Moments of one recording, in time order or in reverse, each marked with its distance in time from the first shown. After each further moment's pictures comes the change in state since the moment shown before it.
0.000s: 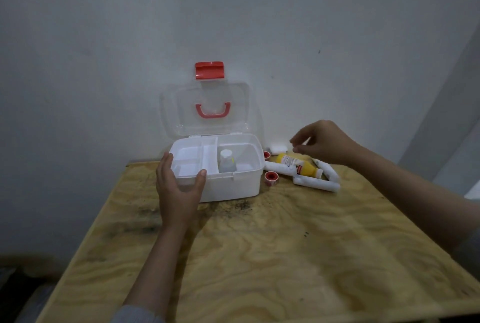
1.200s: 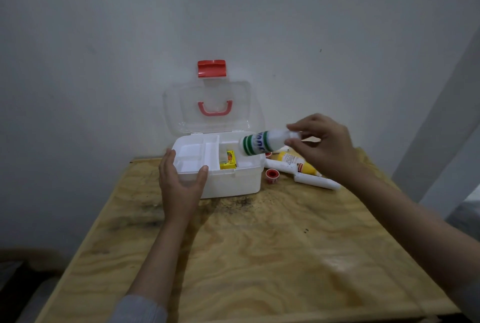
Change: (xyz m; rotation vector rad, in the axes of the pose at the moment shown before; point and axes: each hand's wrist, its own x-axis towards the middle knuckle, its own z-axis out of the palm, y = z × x) left_hand 0.000 0.000 0.001 -0.004 0.000 -0.012; right_hand -0.038 -0.038 0.016 0.317 0.473 -0.203
